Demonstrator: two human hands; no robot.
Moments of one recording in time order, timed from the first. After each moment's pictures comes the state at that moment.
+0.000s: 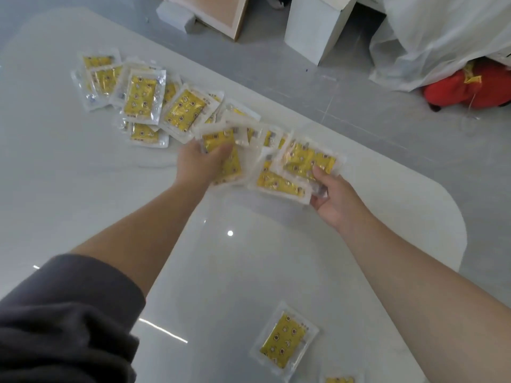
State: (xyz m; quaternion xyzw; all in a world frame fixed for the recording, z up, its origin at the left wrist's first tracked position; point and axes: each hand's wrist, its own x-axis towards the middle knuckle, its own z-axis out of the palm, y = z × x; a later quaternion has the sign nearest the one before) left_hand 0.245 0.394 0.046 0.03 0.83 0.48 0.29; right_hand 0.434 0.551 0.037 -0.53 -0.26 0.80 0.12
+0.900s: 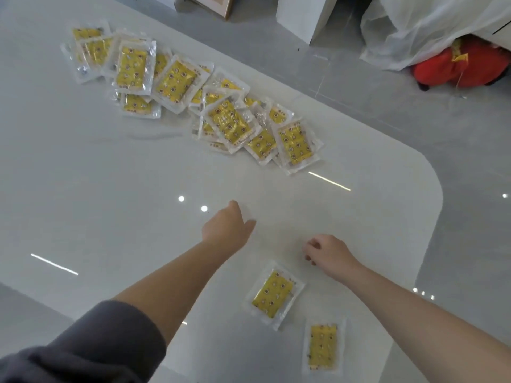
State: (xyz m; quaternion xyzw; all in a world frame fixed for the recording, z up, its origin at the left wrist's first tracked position) left_hand 0.399 0.329 0.030 0.22 0.88 0.04 0.43; right_hand 0.586 0.460 0.027 -0.49 -0.71 0.42 -0.29
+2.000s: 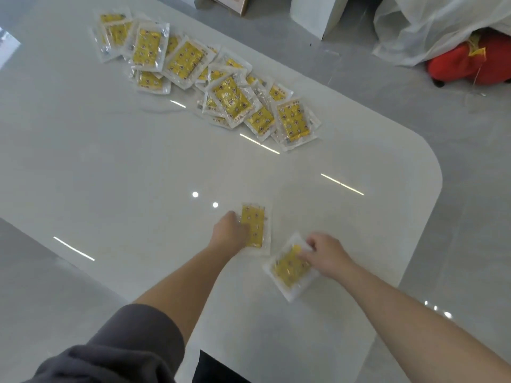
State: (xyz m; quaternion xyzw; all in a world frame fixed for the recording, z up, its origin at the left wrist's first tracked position) left_hand 0.479 0.292 0.019 0.00 0.86 0.24 0.46; right_hand 0.644 0.439 0.012 -0.41 -0.78 0.38 -0.29
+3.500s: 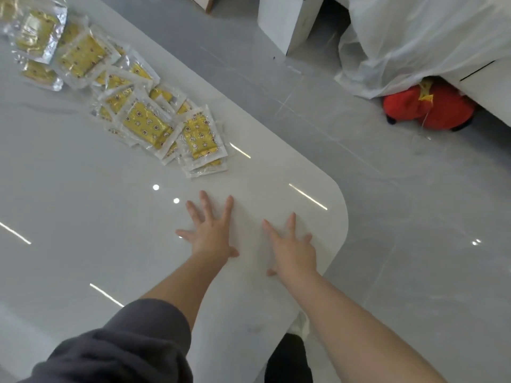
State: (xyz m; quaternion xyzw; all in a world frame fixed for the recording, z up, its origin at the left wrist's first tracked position) left_hand 0.552 0.505 -0.012 0.20 0.89 -0.05 0.41; right_hand 0.662 0.630 0.005 -0.28 -0.85 0.13 -0.42
